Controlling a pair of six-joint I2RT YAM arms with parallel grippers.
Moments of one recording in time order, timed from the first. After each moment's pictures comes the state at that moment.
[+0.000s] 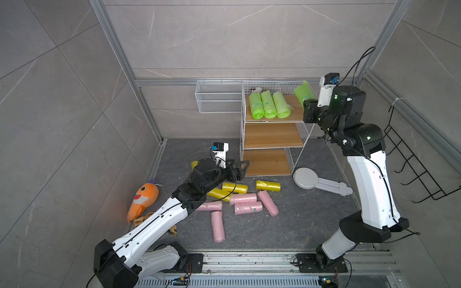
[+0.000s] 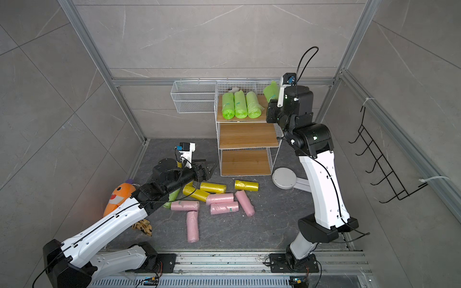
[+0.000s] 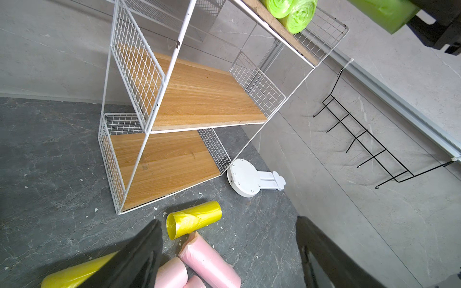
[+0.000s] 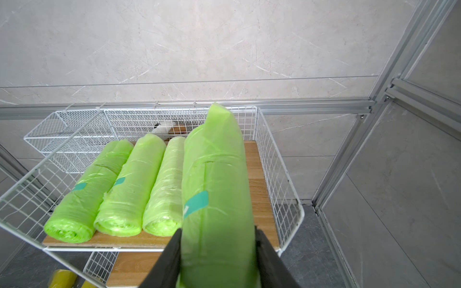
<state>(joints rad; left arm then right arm) -0.72 1.12 1.00 -0.07 0.11 -0.54 0.36 1.68 2.42 -0.96 0.33 0.08</state>
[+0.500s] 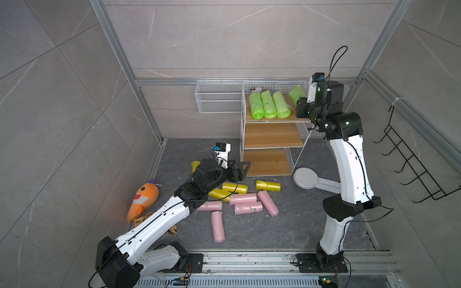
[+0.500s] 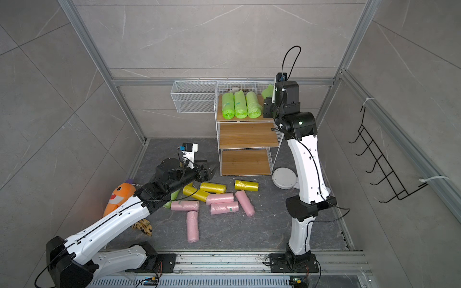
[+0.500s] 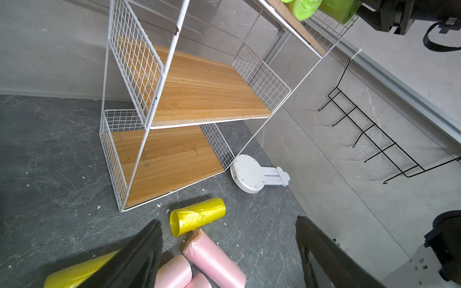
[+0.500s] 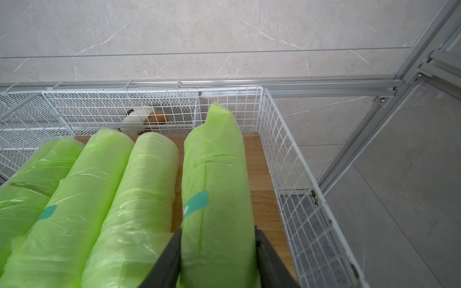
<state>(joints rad) -0.72 1.15 1.01 -0.07 0.12 -0.52 0.31 1.95 2.70 -1.08 0.30 0.09</state>
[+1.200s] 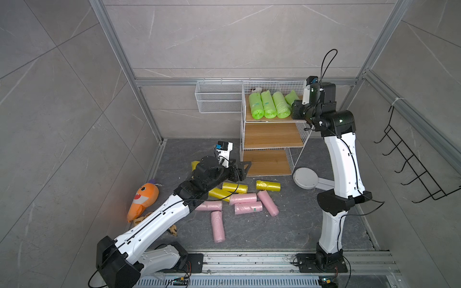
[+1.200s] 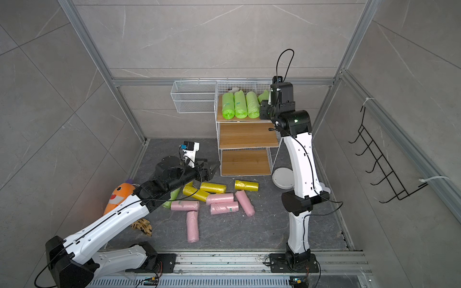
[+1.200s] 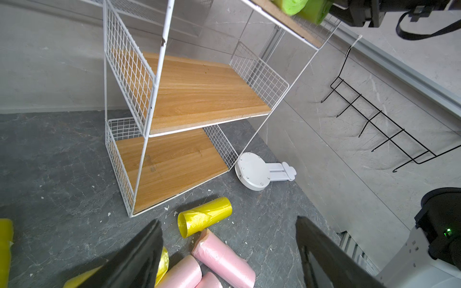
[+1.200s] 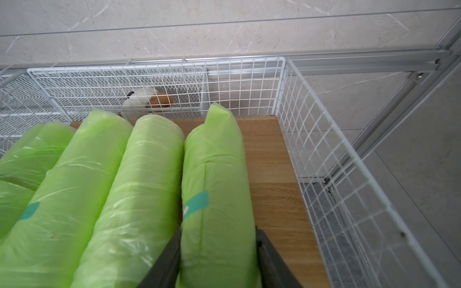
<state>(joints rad) -0.73 1.15 1.06 -0.13 0.12 -0.43 0.30 2.03 2.79 -1.16 0.25 0.14</state>
